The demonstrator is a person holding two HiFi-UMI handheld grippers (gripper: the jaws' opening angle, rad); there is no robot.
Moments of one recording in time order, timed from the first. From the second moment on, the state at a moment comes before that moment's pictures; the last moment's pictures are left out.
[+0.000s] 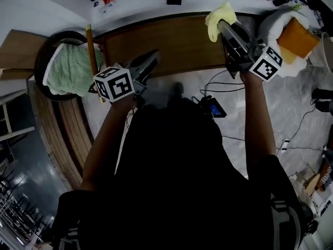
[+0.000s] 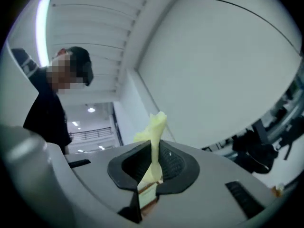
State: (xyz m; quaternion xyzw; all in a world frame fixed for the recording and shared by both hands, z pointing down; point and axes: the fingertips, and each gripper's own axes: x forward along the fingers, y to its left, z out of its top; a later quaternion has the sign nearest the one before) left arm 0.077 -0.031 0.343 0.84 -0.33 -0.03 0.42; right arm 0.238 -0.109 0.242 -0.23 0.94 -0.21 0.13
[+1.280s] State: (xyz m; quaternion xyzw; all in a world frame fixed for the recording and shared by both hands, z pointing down) left arm -0.037 0.228 0.123 0.96 -0.17 -0.20 0.12; right arm 0.031 0.225 0.094 0.05 0.97 -0.12 0.21
